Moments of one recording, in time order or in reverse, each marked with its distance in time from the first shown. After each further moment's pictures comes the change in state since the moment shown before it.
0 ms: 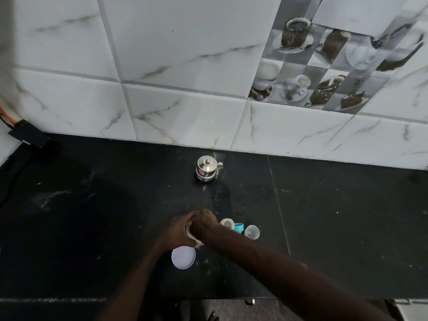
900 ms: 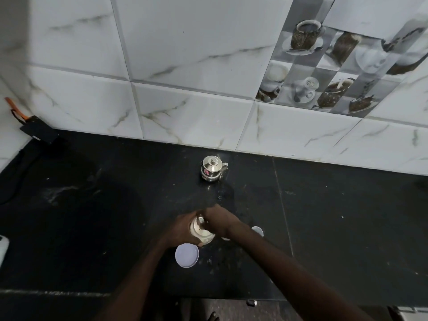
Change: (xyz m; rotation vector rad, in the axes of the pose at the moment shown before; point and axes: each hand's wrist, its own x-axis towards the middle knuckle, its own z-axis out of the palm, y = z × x) left_hand -0.002 0.019 -0.003 0.097 -0.026 -0.041; right_hand -0.007 0.033 0.017 0.613 0.212 0.054
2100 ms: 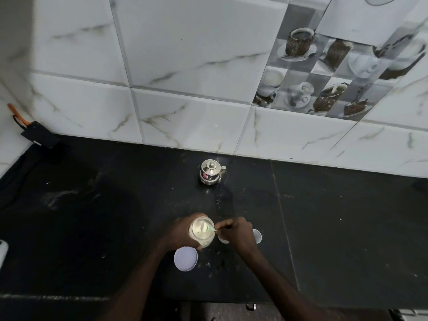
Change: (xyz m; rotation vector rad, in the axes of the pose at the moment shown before) left_hand -0.001 -0.010 -0.002 -0.146 0.024 0.195; right_hand -0.062 0.023 0.029 0.740 0.413 0.396
